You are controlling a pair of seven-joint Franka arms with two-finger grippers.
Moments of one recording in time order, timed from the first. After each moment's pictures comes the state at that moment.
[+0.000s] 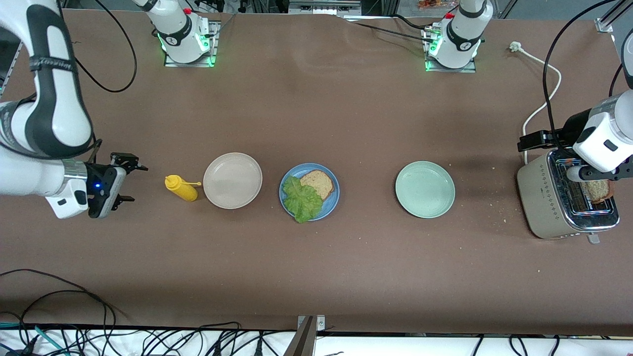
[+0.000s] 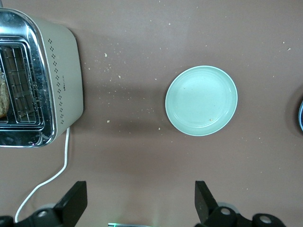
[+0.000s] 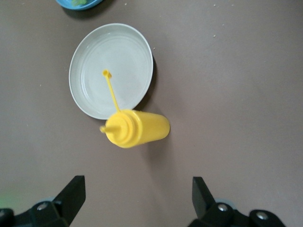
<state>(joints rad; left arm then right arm) -0.01 0.24 0.00 -1.42 -0.04 1.44 -0.11 -0.01 0.47 -0.06 -1.57 0.32 1.79 -1.29</state>
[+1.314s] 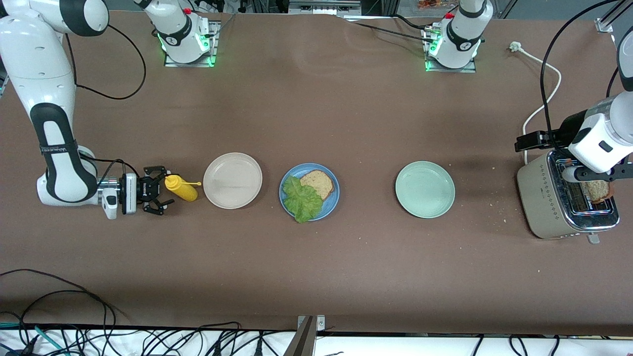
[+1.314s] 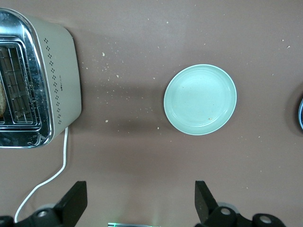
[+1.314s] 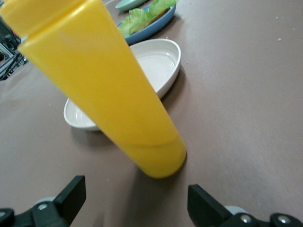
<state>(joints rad) -0.01 0.24 0.00 -1.42 -0.04 1.44 -0.11 -0.19 0.85 -0.04 -1.64 0.91 1.77 -2.05</state>
